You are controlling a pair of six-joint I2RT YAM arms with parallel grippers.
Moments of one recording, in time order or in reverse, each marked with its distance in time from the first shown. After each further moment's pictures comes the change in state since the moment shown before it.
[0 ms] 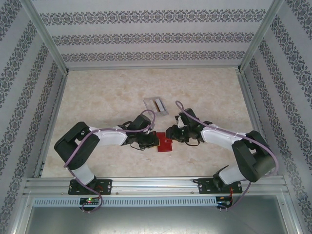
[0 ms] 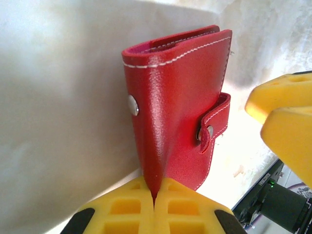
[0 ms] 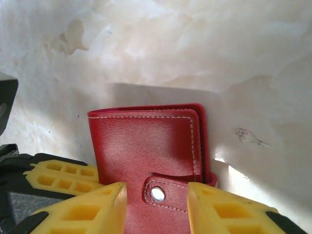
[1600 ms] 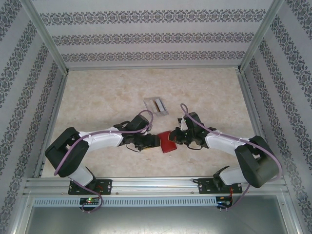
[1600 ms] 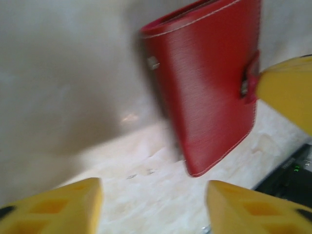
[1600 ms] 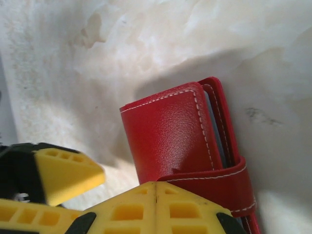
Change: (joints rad) left arm -0.015 -0.121 -0.006 -0.164 -0.047 0.085; right arm -0.042 -0.077 -0.149 0.193 -0.113 0.109
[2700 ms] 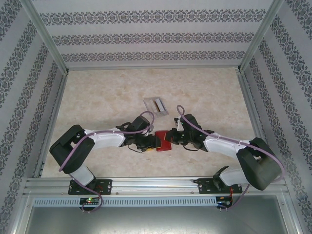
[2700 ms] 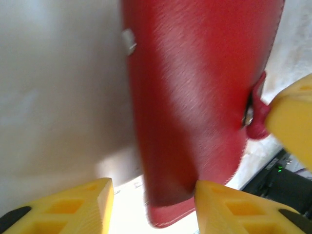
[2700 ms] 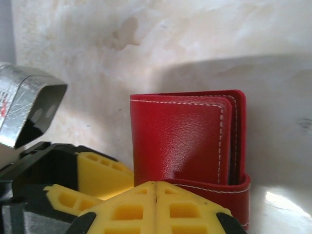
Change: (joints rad) left arm -0.003 0.062 -0.014 0.105 0.051 -0.061; right arm 0.091 -0.021 -0.018 0.108 0.077 0.023
